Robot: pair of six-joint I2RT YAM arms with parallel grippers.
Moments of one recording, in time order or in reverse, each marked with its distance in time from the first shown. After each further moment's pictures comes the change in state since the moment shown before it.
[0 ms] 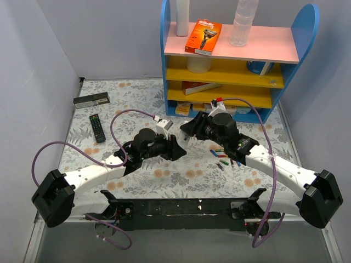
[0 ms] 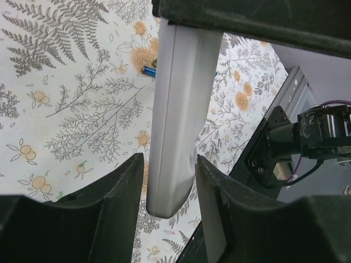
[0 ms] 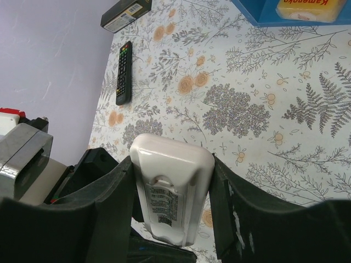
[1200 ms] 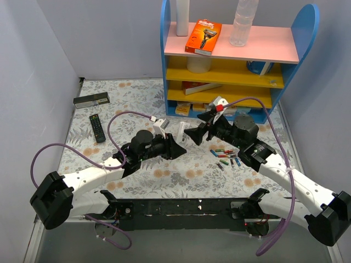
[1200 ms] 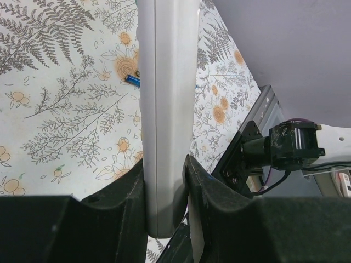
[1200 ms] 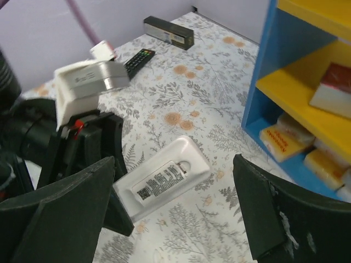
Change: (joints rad) left arm 0.000 -0.026 -0.039 0.093 -0.005 -0.126; right arm -0.064 -0.187 -0.032 0.118 -0.249 -0.673
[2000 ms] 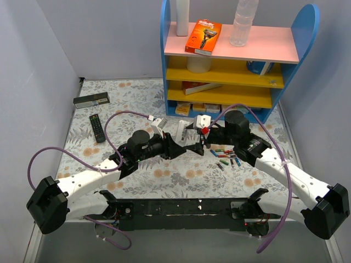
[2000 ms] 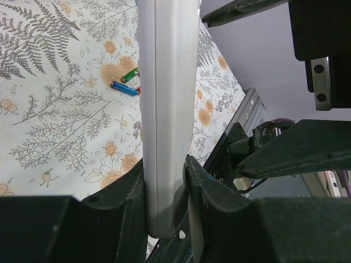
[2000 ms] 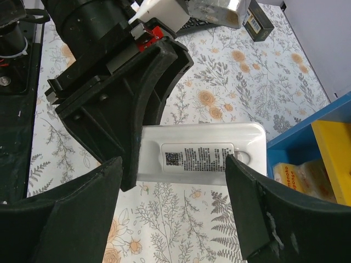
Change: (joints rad) left arm 0.000 -0.058 0.000 -0.004 0.024 -0.021; right arm 0.000 0.071 0.058 -0.201 -0.433 -0.601
